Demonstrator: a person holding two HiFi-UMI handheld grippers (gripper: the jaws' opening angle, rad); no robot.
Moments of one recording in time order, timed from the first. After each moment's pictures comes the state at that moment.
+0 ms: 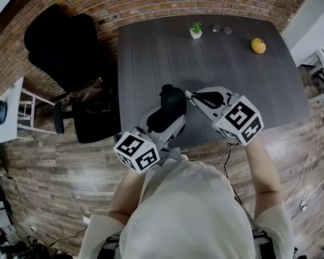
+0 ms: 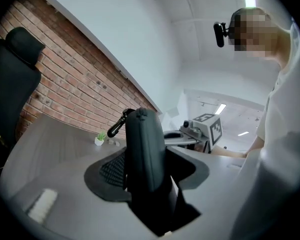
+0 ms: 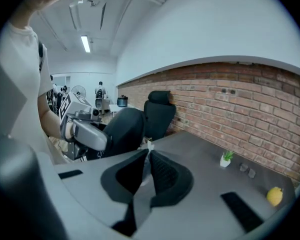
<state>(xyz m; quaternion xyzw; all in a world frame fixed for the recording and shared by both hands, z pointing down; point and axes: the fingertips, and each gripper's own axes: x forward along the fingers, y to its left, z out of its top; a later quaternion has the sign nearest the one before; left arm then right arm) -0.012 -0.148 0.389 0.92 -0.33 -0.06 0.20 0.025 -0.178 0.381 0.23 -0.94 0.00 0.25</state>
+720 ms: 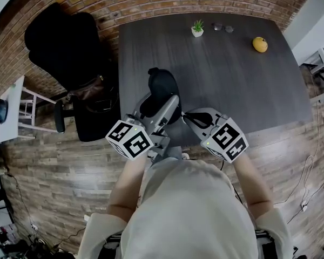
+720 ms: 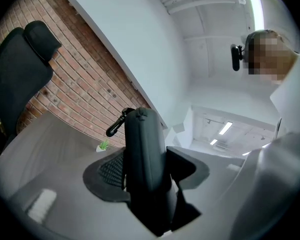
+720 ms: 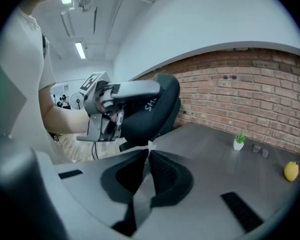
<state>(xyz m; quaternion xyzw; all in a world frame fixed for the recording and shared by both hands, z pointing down) -0.040 -0.188 0.363 0.89 -0.36 -0.14 0.25 0.000 -0.131 0.434 0.23 -0.94 0.06 0.24</state>
